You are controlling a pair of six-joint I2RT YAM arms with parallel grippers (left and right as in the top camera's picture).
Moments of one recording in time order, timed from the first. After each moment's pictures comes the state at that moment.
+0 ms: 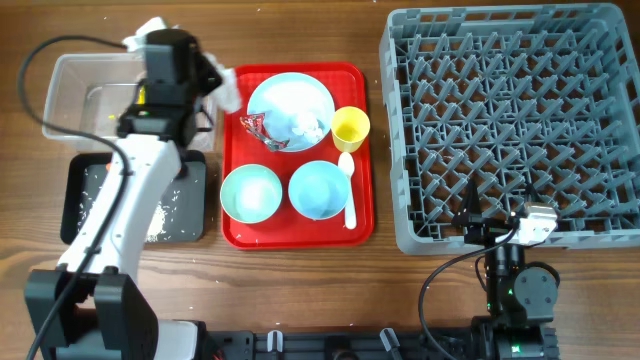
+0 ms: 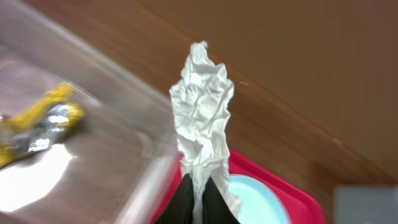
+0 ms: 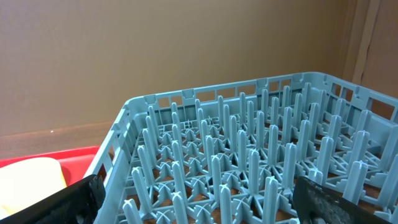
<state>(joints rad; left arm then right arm) -0.08 1.58 1.23 -0.31 -0.18 -0.63 0.02 0.02 0.01 0.02 0.11 0.11</state>
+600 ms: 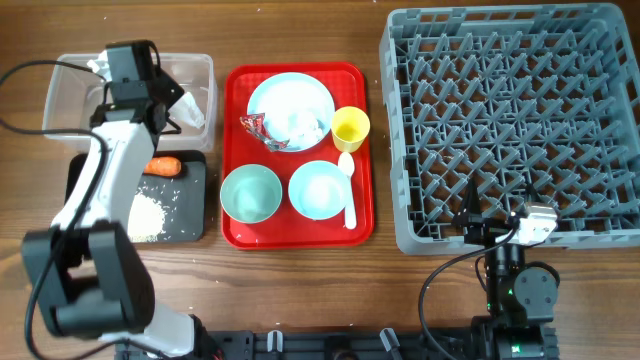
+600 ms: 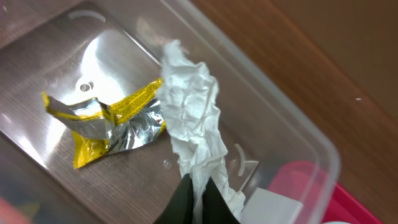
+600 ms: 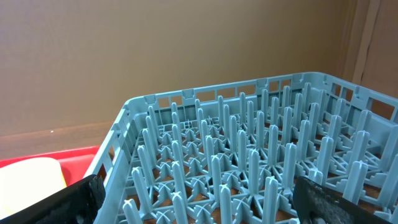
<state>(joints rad) 0.09 1.74 1.23 -0.33 -0.18 -0.63 0.02 0.02 0.01 0.02 0.11 0.11</state>
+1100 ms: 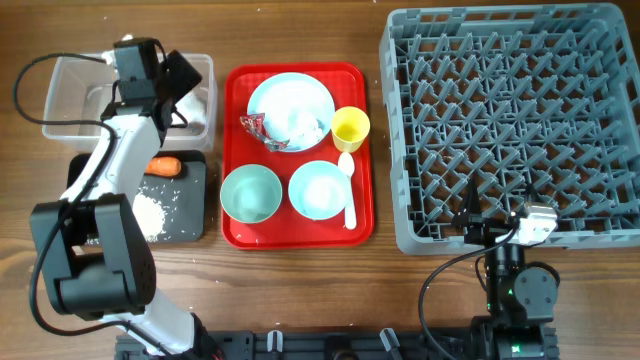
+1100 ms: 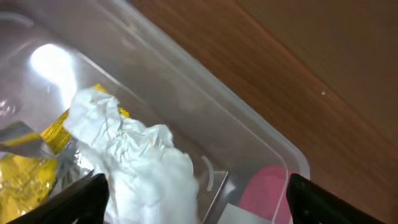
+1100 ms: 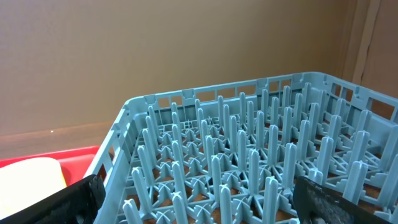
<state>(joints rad) 0.09 1.82 1.23 -0.17 -0.06 -0.58 0.02 0.02 0.01 0.02 0.11 0.11</state>
